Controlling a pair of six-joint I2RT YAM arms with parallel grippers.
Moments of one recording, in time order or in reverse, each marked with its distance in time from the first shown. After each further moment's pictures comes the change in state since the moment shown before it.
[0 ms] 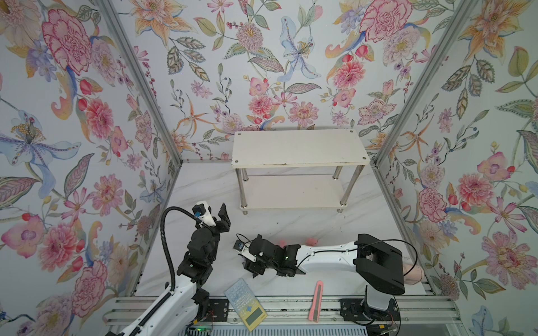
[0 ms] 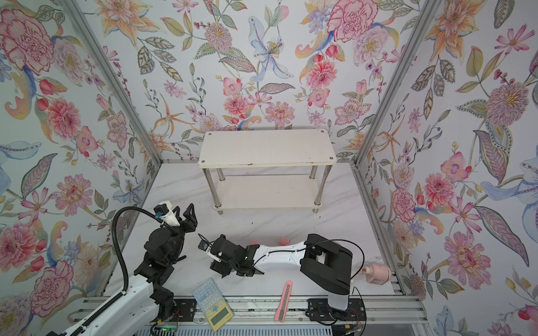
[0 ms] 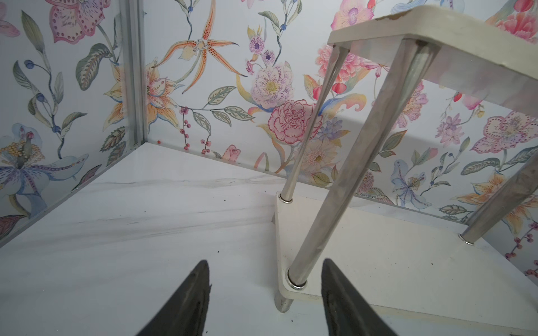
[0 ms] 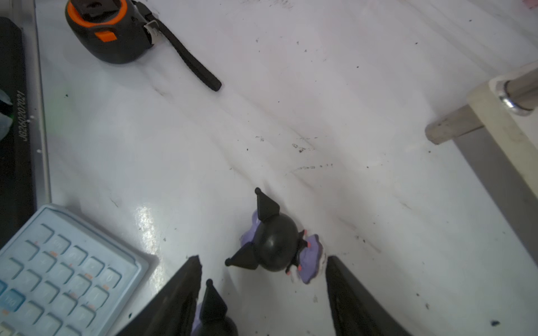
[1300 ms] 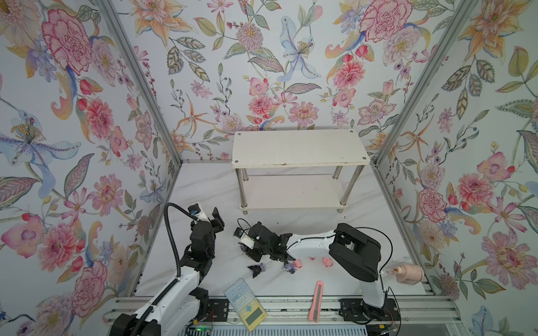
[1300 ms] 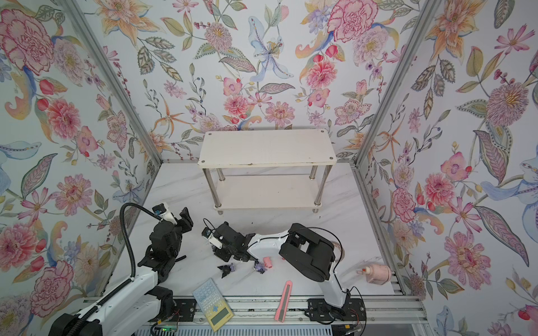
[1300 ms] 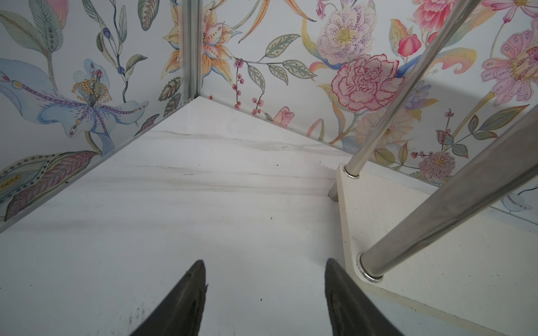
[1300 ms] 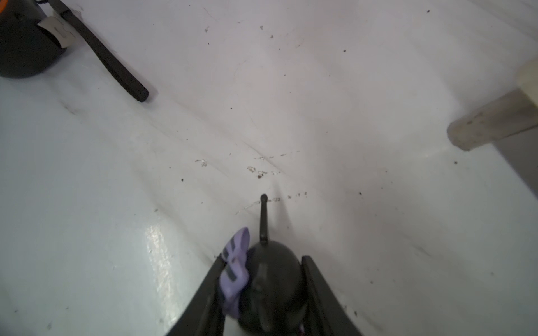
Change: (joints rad) left arm 0.138 0.168 0.000 -0.031 0.019 -0.079; right arm -0.152 0.176 0.083 0.112 -0.156 0.006
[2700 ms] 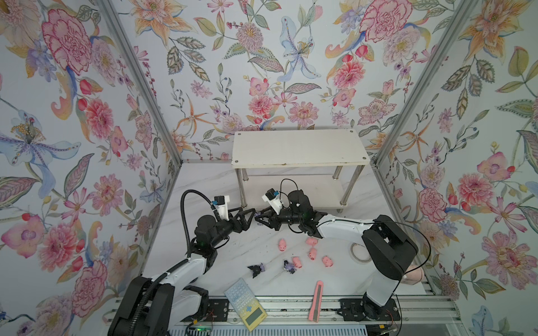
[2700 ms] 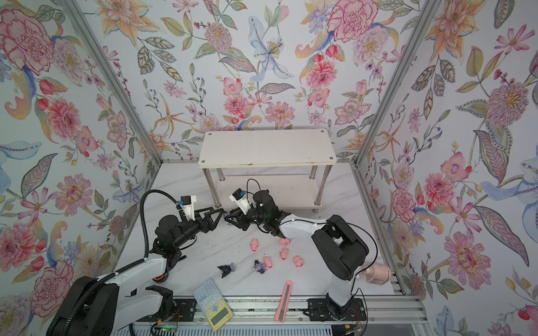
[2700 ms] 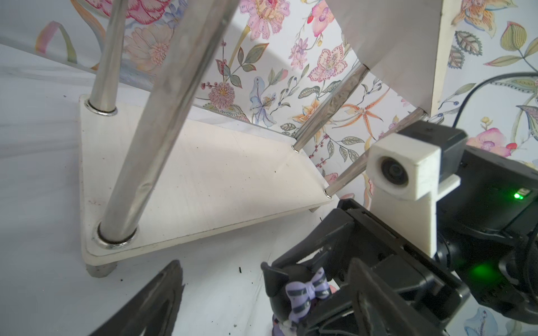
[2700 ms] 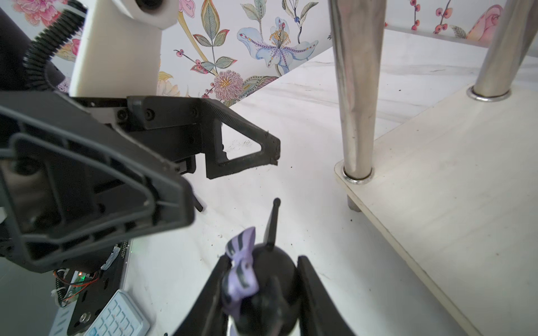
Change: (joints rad) left arm -0.031 0.282 0.045 0.381 0.863 -0.229; right arm -0.352 -0.232 -0.143 0.286 -0.547 0.204
